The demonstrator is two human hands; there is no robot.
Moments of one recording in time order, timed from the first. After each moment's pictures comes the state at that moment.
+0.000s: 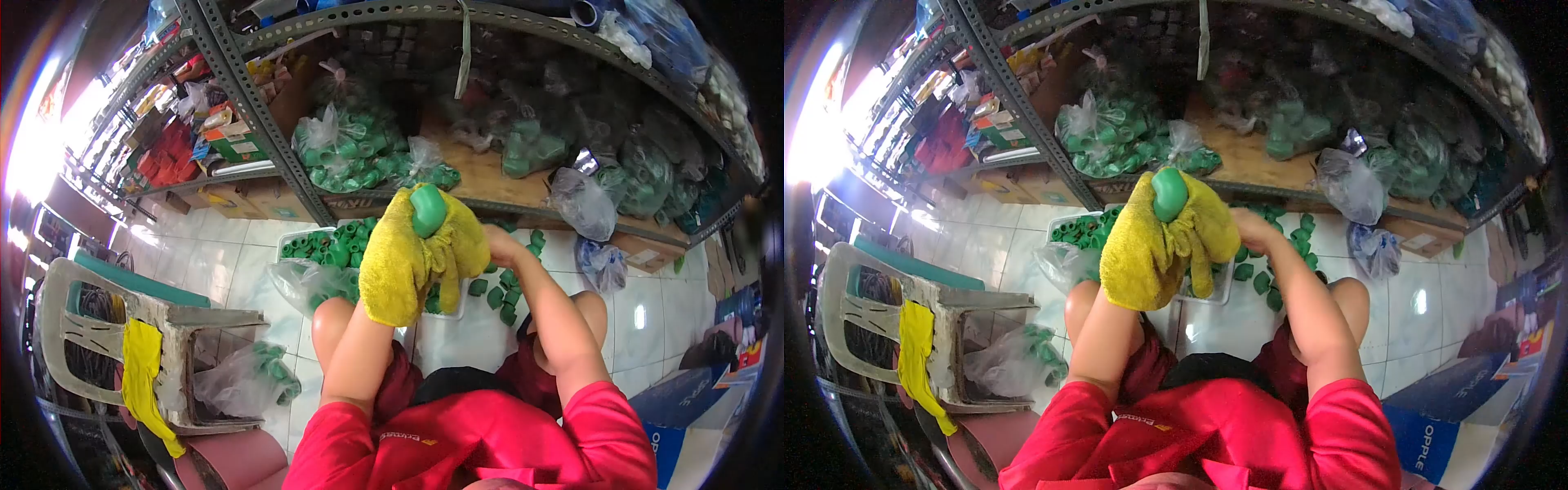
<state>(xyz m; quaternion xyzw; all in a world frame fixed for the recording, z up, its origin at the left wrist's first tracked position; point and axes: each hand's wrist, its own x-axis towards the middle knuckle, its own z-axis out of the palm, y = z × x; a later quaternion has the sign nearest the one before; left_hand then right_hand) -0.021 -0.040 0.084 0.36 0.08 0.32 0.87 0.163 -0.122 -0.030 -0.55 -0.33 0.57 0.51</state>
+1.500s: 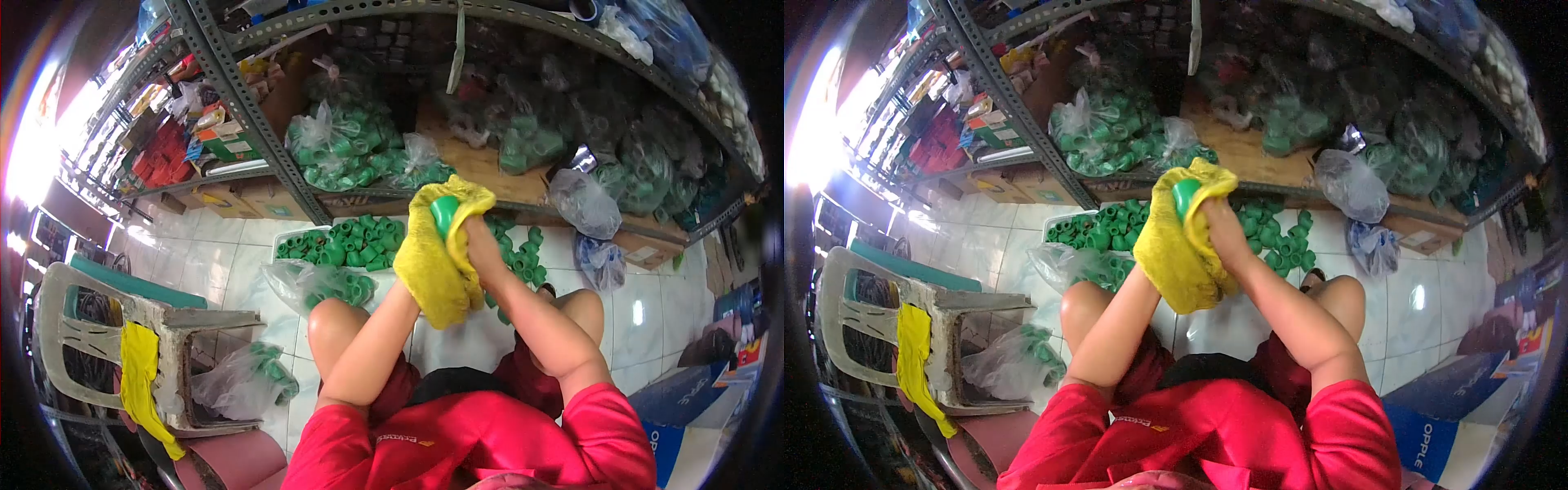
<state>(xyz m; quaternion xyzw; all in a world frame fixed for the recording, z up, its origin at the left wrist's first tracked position) 0.021 -0.048 0.018 0.16 0.09 0.20 0.96 0.094 -0.116 0.014 -0.52 -0.24 0.37 0.73</state>
